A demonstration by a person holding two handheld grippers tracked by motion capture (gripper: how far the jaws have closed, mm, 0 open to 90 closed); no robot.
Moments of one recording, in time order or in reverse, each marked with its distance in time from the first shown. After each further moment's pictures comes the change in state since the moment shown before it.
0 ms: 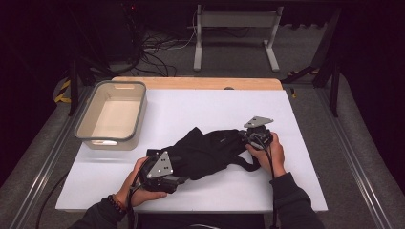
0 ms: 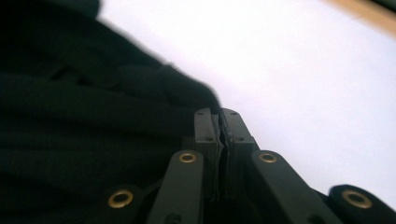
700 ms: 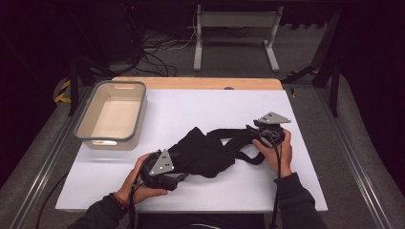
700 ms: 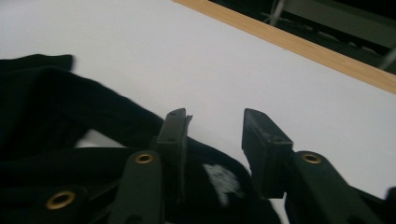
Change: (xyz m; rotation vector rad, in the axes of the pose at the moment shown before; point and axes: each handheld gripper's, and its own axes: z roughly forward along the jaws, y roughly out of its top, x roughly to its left) left arm 0.008 -0.005 0.007 0.030 0.067 -0.015; right arm -0.012 0.001 -0.029 -0.139 -0.098 0.093
